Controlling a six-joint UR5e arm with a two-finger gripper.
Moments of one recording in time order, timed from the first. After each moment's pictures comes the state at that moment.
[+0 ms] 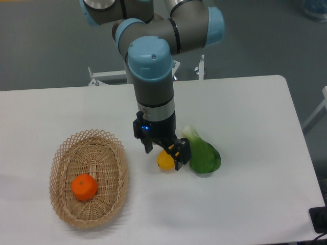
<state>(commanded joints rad) 2.30 -1.85 -1.52 -1.03 1.56 0.99</state>
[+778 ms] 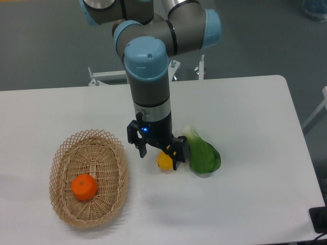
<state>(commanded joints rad) 2.26 -1.86 -1.59 -0.88 1.54 0.59</state>
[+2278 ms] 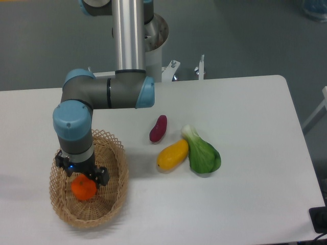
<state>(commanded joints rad) 2.00 -2.08 -1.62 -0.87 1.46 0.38</state>
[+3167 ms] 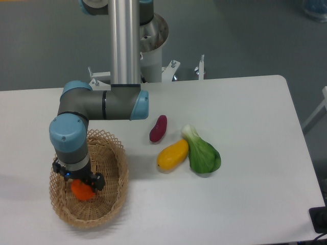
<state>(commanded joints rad) 1.97 -2.13 -1.62 -0.85 1.47 0.38</state>
